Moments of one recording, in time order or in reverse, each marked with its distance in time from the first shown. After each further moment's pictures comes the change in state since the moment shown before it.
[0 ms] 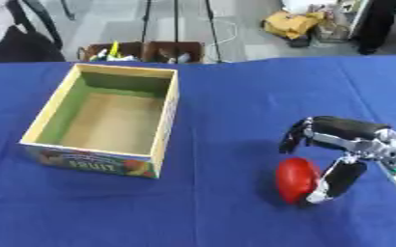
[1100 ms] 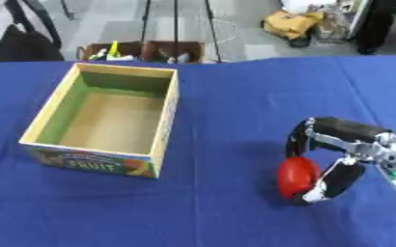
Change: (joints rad) left arm 0.000 0.000 0.000 0.000 -0.002 0.001 -0.001; right arm 0.008 0.000 0.000 0.002 0.010 0.028 -0.036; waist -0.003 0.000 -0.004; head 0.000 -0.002
